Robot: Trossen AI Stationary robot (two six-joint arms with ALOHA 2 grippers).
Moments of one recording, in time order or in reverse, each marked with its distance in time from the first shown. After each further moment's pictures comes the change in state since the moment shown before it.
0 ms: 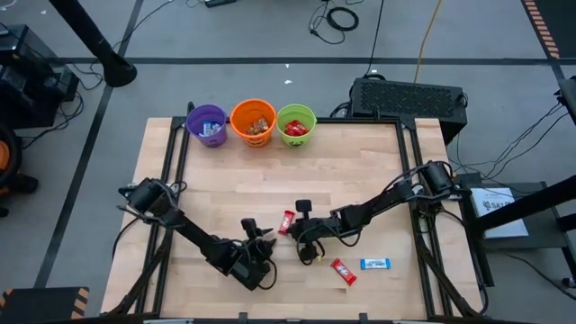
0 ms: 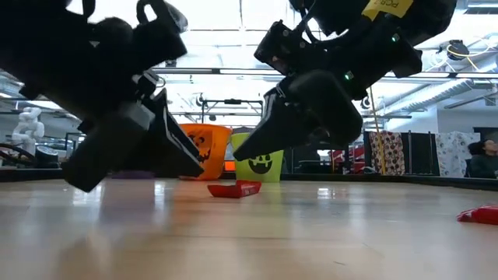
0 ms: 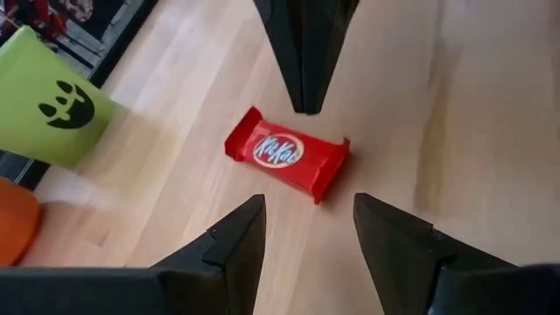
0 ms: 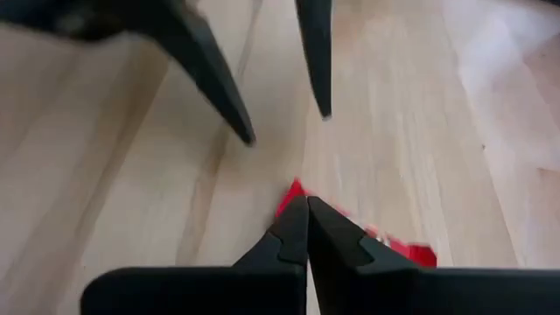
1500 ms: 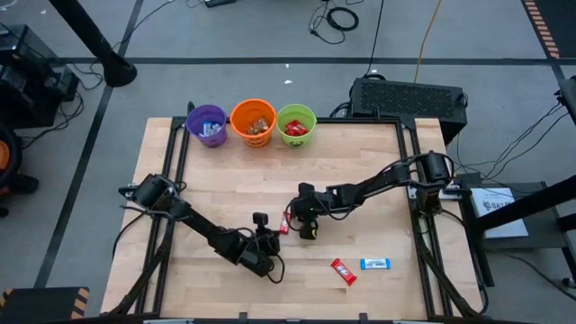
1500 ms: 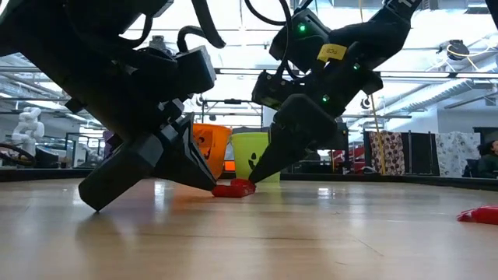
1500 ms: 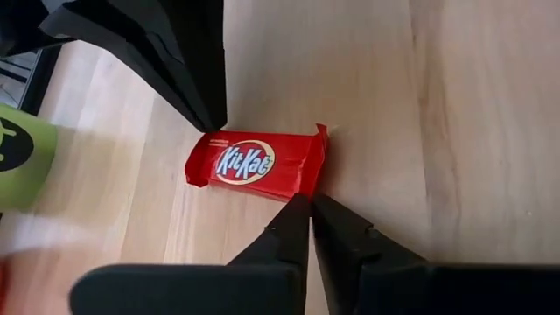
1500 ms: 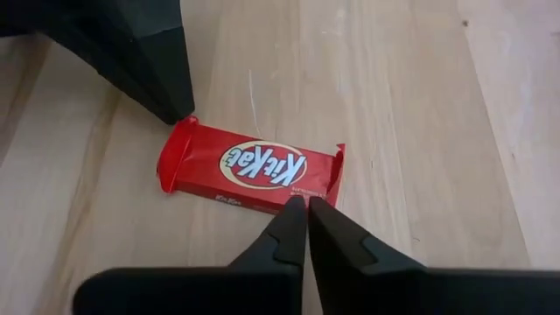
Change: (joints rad) left arm 0.098 0.007 0.000 0.052 0.196 0.289; right arm -0.211 -0.010 0.000 -0.156 -0.263 0.122
